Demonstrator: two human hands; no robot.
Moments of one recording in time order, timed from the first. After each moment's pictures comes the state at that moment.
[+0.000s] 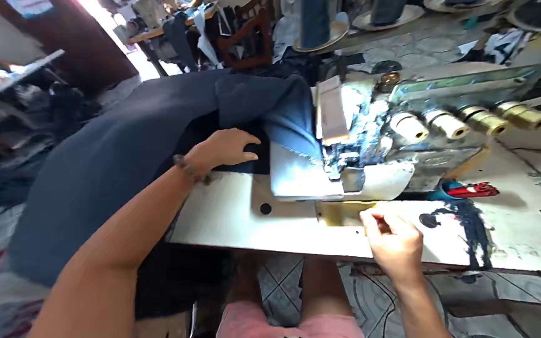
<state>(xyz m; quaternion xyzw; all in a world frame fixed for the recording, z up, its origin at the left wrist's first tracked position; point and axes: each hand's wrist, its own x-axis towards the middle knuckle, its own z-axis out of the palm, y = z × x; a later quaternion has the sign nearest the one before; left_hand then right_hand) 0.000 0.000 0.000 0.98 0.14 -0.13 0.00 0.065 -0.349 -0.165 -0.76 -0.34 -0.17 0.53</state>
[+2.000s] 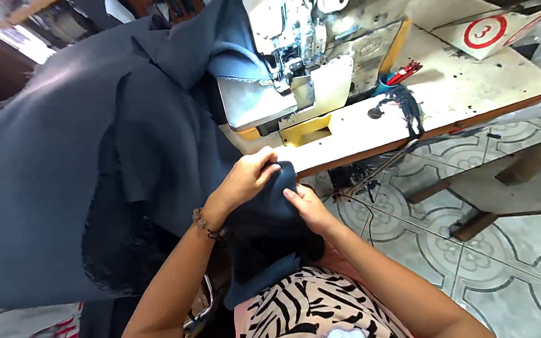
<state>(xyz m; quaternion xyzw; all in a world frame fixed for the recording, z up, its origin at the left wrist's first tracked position) -0.110 -0.146 -0.111 0.95 -0.14 0.11 0.25 -0.072 -0.332 -0.203 -0.53 -0.19 0.35 0.75</state>
